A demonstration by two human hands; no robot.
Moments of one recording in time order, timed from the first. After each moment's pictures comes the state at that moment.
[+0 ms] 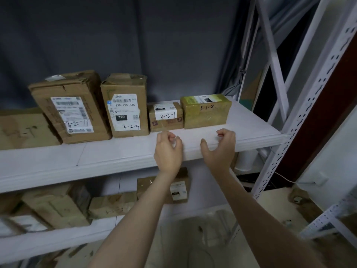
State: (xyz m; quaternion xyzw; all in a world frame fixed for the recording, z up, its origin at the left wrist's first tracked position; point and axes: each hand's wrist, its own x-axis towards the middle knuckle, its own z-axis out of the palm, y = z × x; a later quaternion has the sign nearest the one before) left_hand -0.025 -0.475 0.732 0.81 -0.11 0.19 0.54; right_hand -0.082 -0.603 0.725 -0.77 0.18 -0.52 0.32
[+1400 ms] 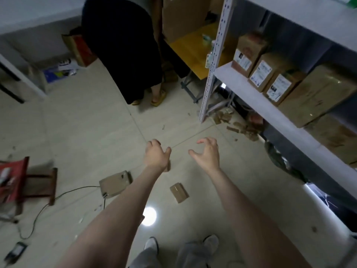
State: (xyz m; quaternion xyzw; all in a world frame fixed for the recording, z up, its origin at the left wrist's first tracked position) left_hand -0.466 0.147 0.469 0.79 0.52 0.03 0.33; right_hand -0.349 0.016 0.470 -0.89 -0.22 0.20 0.35
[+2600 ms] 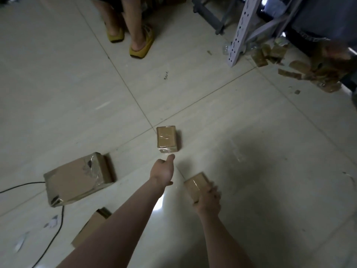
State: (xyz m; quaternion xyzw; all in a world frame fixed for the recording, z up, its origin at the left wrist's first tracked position) left_hand -0.462 0.202 -0.066 0.51 0.61 -0.08 0.60; right_hand -0.440 0.044 -0.220 -0.92 -0.08 0.39 0.00
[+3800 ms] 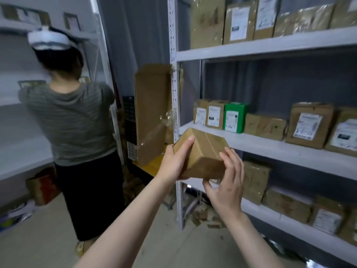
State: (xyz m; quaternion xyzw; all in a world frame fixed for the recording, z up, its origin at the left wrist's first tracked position) left_hand -0.414 0.141 0.851 0.68 0.17 0.13 0.70; right_hand -0.360 0.000 0.764 -0.74 -0.29 -0.44 0.42
